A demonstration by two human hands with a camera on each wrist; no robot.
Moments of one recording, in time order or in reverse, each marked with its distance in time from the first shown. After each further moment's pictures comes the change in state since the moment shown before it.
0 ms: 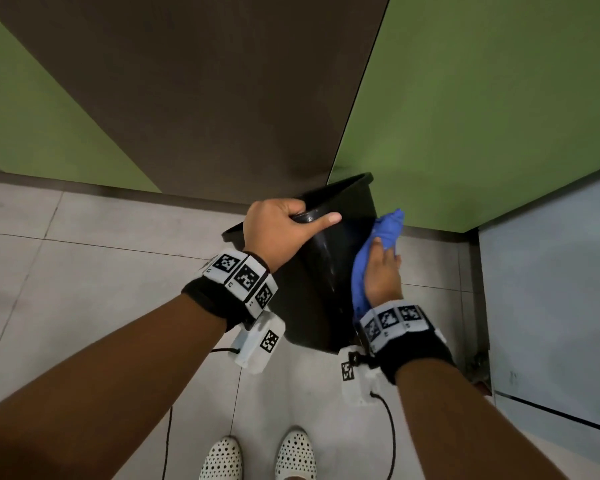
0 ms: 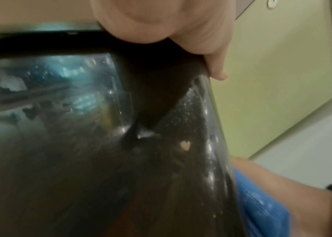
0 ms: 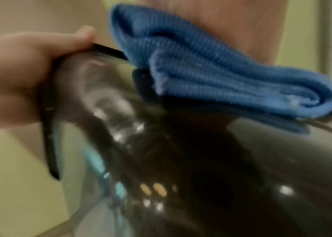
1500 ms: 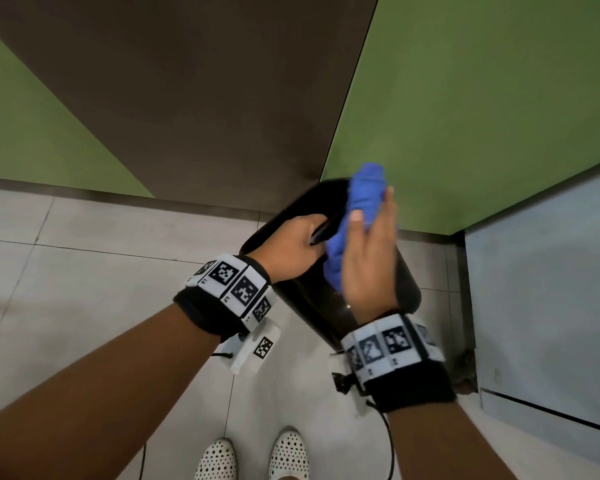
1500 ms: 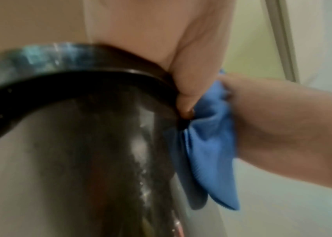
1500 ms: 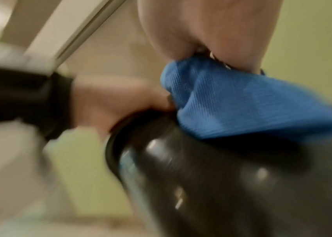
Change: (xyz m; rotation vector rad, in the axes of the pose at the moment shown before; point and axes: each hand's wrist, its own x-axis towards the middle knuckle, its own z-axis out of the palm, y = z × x) left_hand -0.002 0.023 0.004 -0.073 -0.488 0.106; right_hand -0.051 -0.046 -0.016 0.106 0.202 -0.573
